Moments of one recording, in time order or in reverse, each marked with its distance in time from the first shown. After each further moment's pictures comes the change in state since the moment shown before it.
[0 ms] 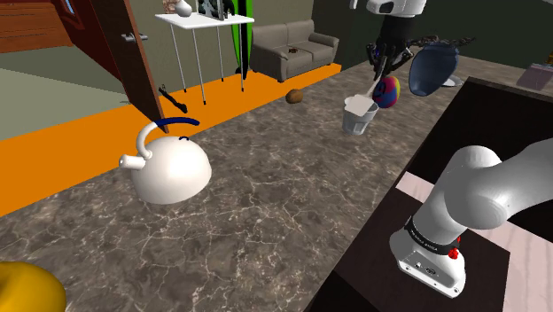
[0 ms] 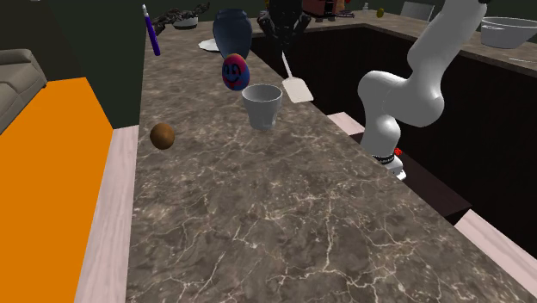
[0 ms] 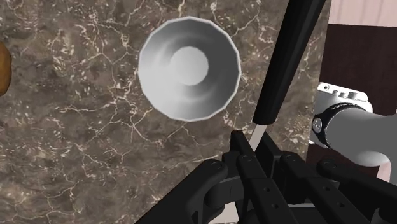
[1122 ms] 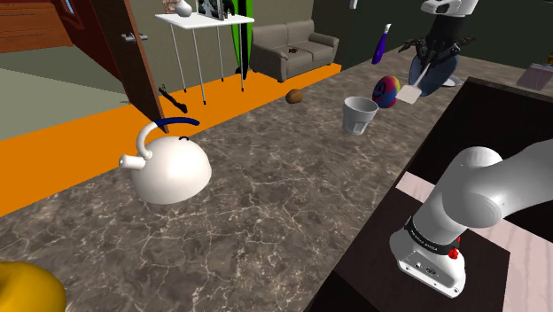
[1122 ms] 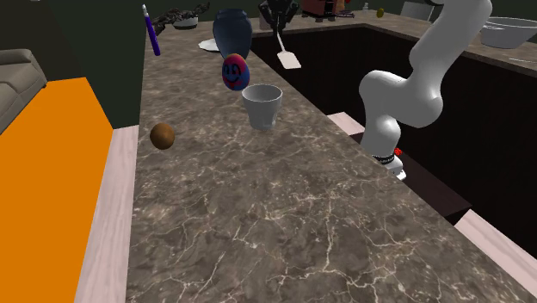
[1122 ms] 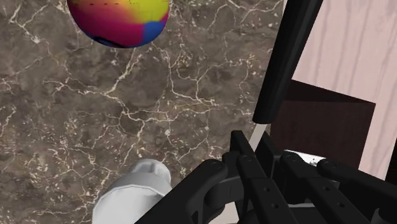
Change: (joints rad) arm -0.081 0.013 -0.362 0.119 -0.196 0.007 -0.413
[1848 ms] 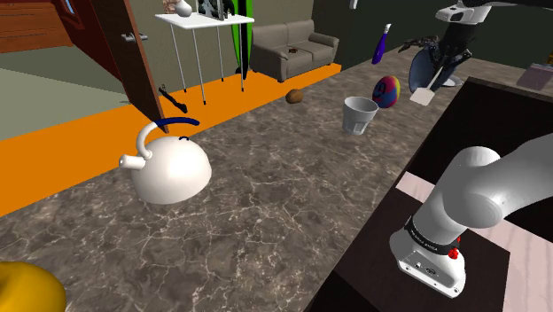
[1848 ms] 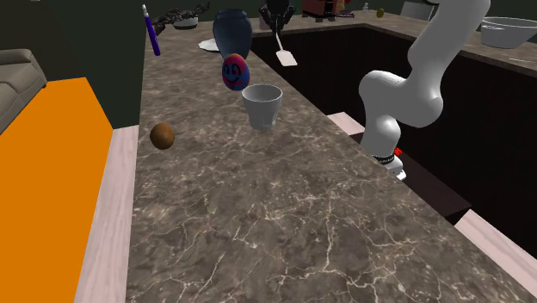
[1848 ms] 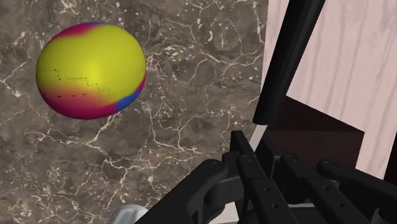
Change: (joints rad) arm 0.015 0.073 -0.192 0.069 -0.042 0.070 -0.168
